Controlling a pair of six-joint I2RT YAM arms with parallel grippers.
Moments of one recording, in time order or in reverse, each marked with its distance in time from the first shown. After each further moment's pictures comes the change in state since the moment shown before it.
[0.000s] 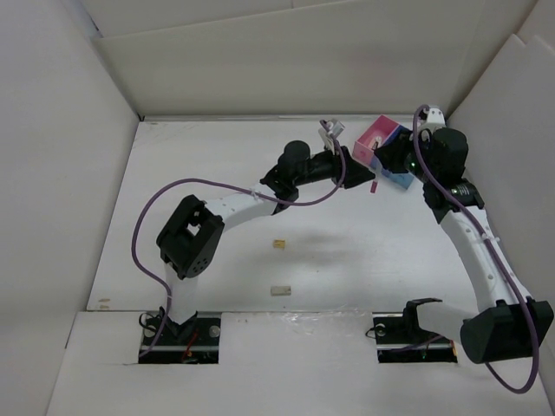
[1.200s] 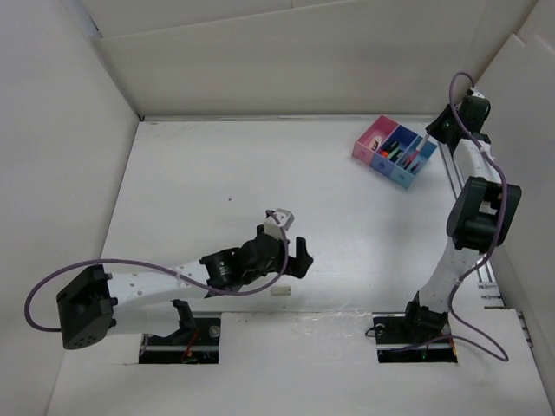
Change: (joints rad) left arm -0.357 -0.794 -0.798 -0.608 -0.838 0.047; right arm -0.386 0.834 0.550 0.061 0.137 0.086
